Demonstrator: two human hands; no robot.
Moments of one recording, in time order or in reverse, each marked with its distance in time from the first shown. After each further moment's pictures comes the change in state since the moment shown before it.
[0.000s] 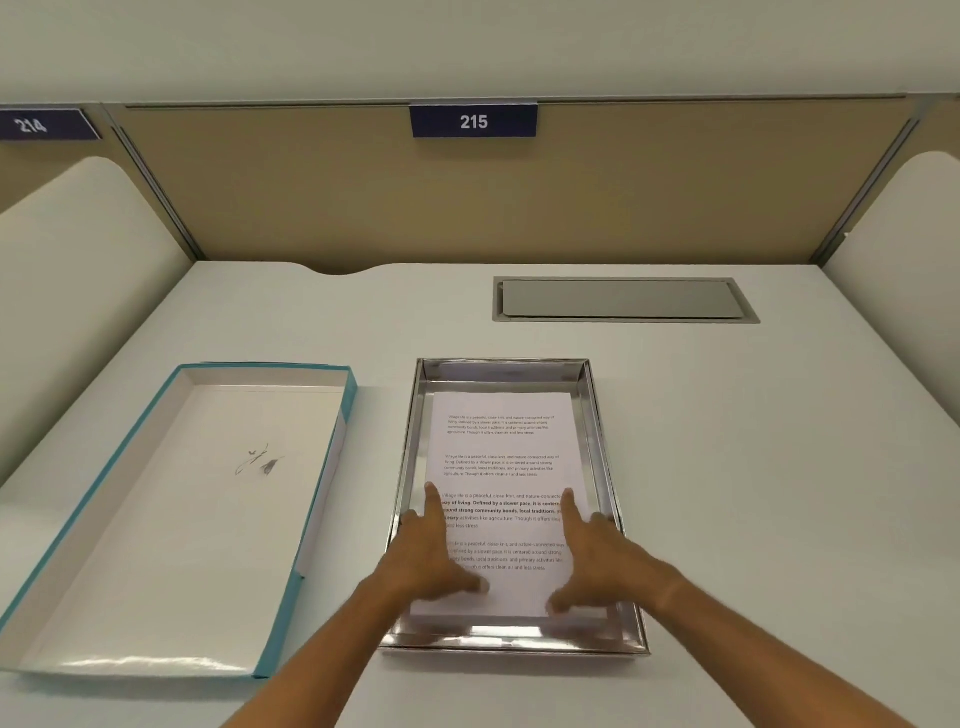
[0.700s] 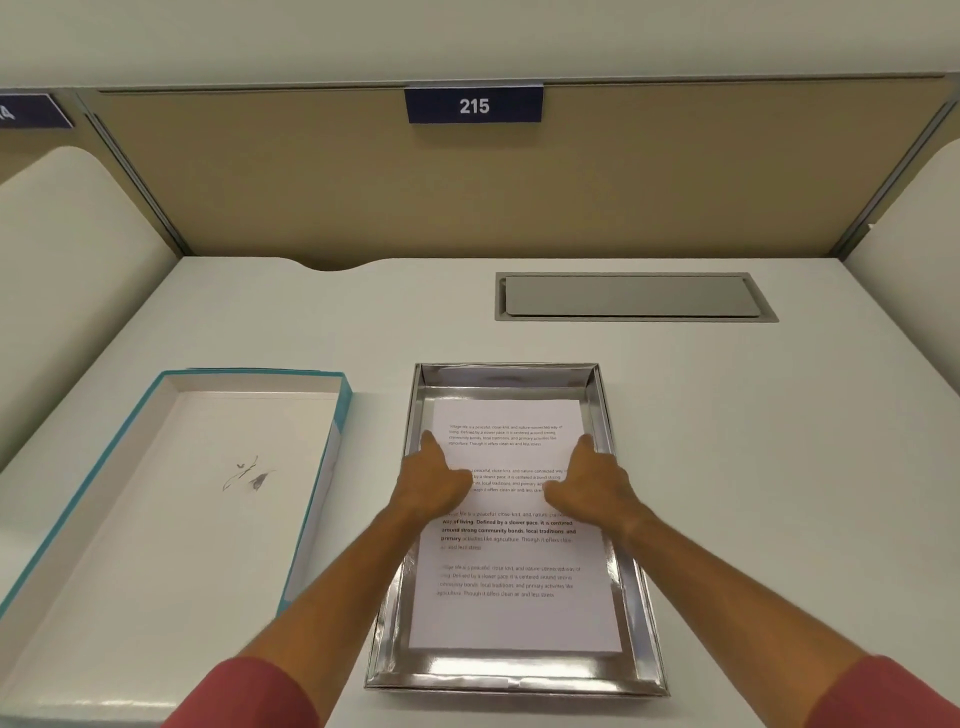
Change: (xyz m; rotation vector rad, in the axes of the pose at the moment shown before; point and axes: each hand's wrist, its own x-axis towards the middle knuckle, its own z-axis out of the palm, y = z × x) left_hand 0.079 0.028 -0.045 -0.224 0.190 -0.067; right_hand 0.068 -0.021 -0.052 0.275 0.326 0.116
